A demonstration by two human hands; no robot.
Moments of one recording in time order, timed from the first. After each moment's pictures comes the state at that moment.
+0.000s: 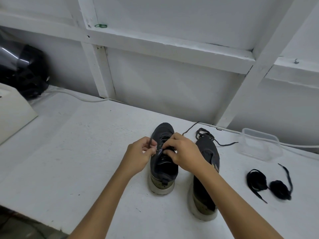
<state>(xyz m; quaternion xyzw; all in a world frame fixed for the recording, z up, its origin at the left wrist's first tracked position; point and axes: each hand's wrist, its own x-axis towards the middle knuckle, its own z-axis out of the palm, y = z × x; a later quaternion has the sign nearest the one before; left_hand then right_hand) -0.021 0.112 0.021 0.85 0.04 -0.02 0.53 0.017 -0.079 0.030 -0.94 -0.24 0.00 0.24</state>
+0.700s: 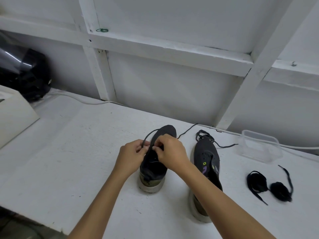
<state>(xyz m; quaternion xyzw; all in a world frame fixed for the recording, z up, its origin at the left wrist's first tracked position) -0.022 0.125 0.023 0.86 0.10 0.02 0.50 0.017 -0.035 0.027 -0.94 -0.17 -0.02 0.29</state>
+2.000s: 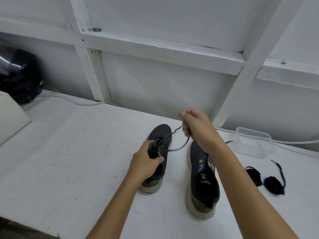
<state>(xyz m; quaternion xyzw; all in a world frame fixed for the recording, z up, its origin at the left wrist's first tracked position) -0.035 0.082 0.034 0.84 0.11 -0.11 0.52 0.030 -0.094 0.119 -0.76 0.00 0.05 0.65</state>
